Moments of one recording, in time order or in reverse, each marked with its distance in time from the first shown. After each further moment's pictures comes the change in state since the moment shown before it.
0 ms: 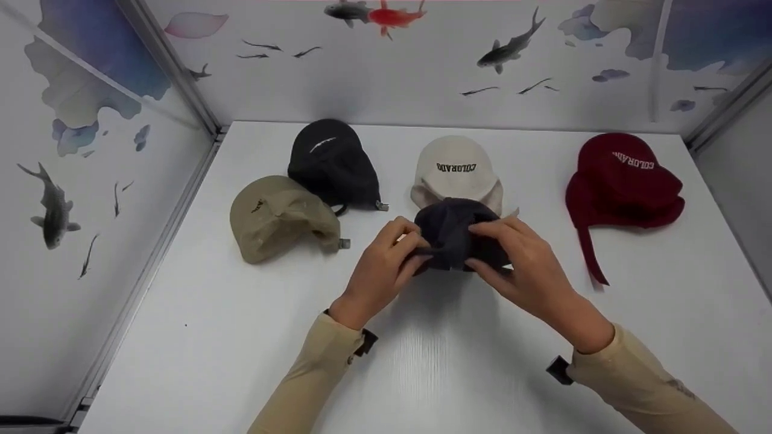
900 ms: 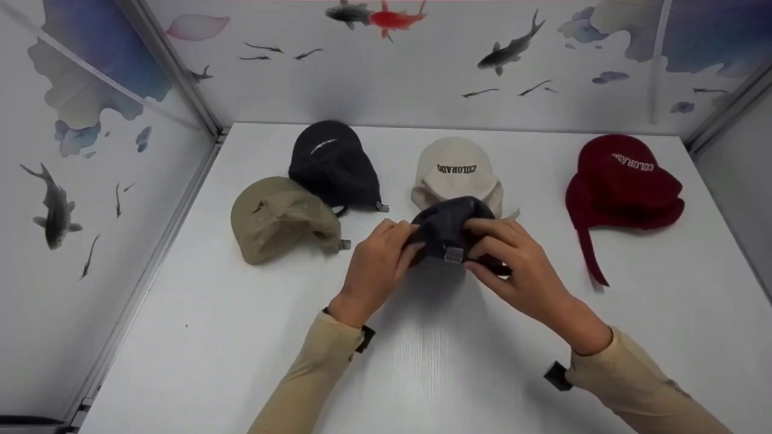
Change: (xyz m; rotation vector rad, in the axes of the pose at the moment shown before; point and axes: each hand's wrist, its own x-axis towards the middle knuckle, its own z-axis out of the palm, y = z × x) left_hand 0.002 0.002 -0.004 0.160 0.064 -0.086; right_hand 0.001 -0.003 0.004 0.107 -0.035 0.029
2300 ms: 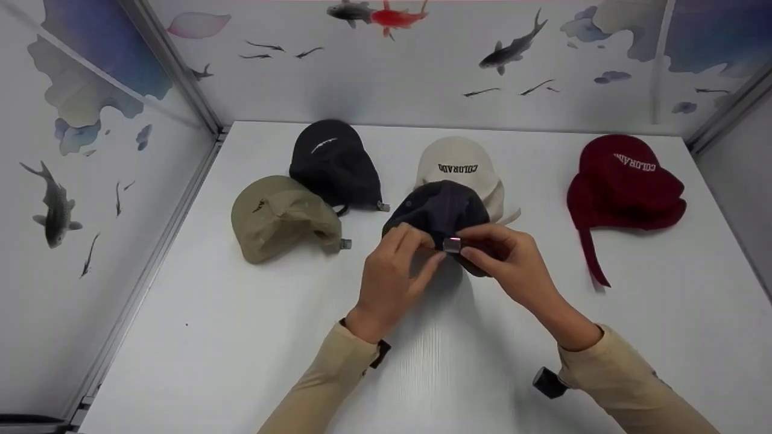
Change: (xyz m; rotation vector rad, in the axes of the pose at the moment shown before) left_hand -0.004 0.022 0.010 -0.052 0.118 -0.020; right_hand 0.011 -0.009 0.011 0.488 0.039 0.505
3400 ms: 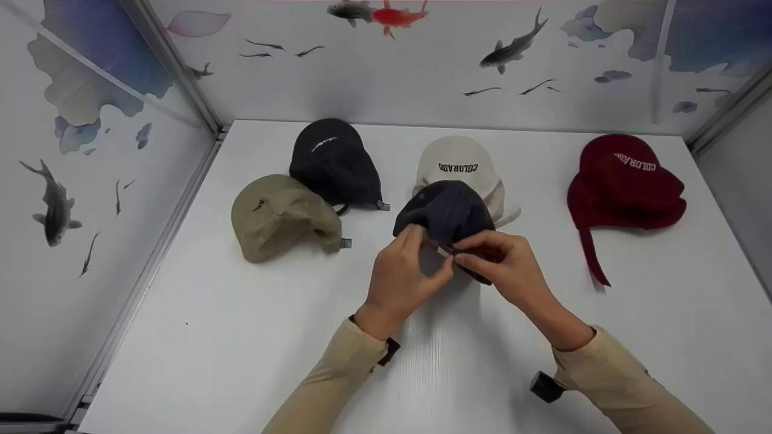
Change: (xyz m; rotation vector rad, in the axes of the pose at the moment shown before) left_hand 0.001 0.009 0.010 0.019 -0.083 -0.117; right_hand -0.002 0.012 0.005 0.039 -0.019 0.045
